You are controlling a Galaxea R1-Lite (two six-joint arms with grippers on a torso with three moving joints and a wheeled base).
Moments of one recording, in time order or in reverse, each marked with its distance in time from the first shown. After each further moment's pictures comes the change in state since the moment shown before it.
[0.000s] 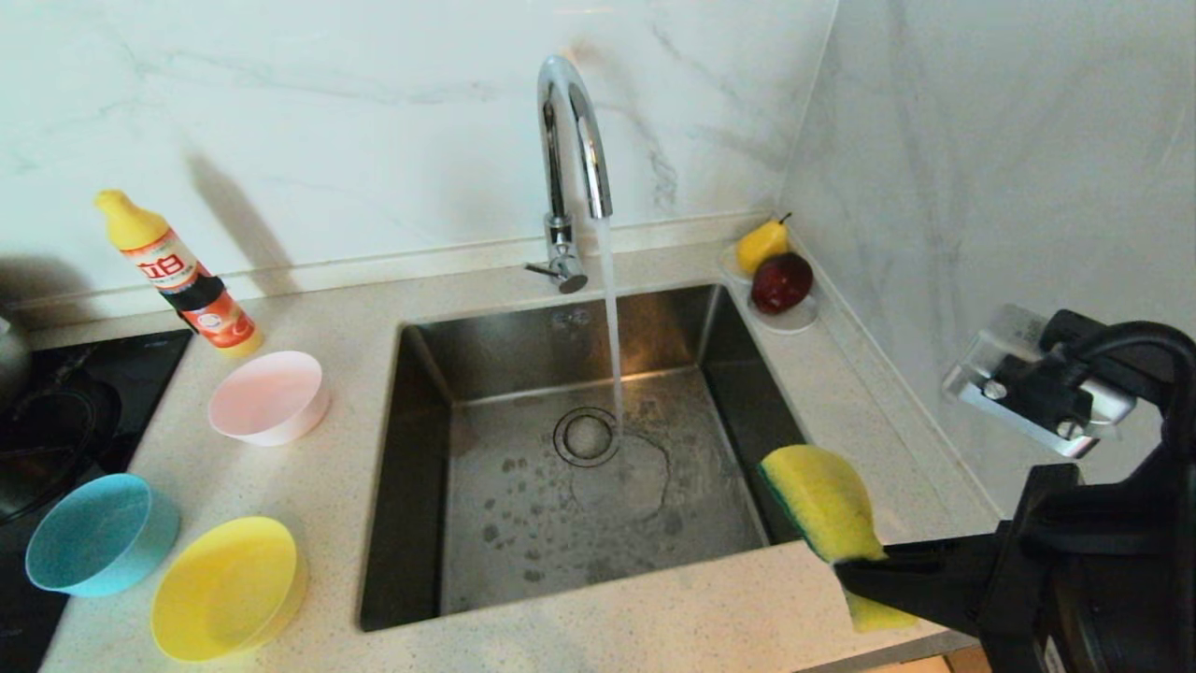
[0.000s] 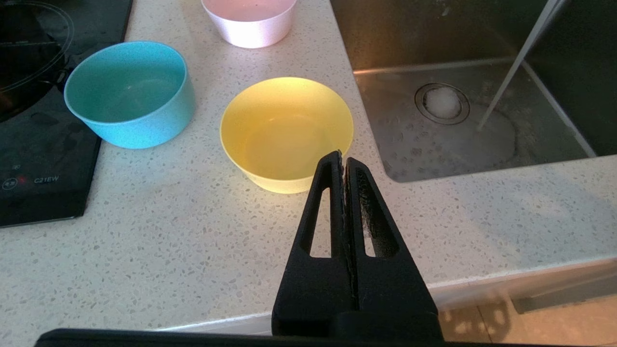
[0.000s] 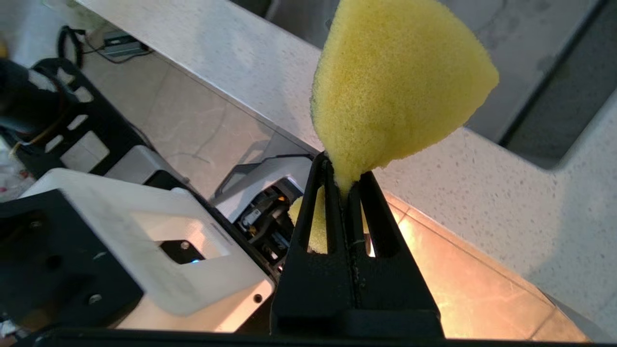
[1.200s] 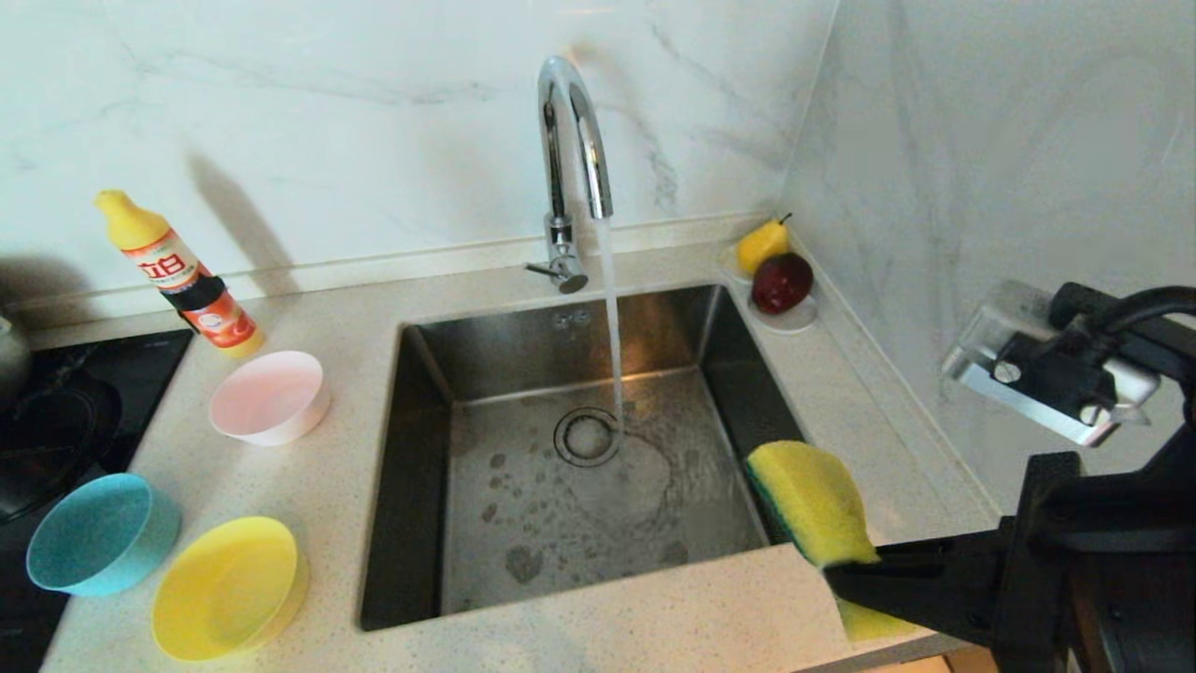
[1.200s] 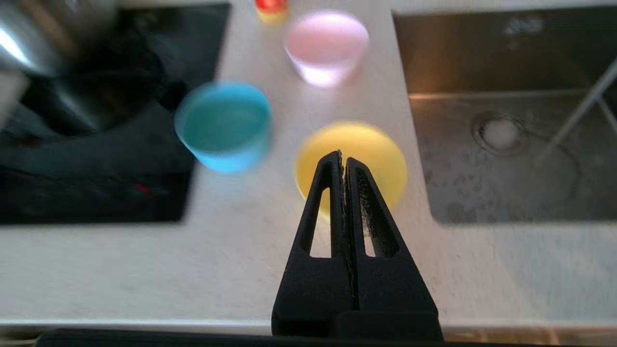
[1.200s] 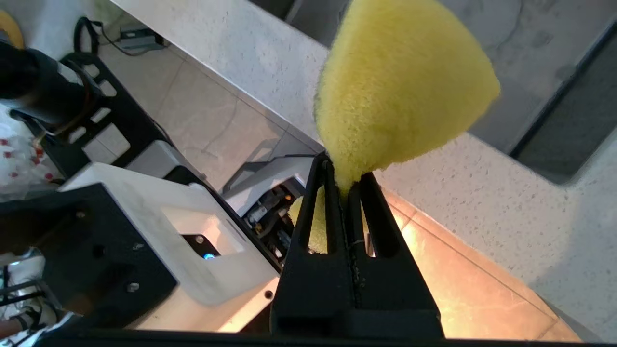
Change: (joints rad) left arm 0.000 0.147 -0.339 0.206 0.179 0.017; right arm 0.049 0.022 -0.088 0.063 0.000 0.001
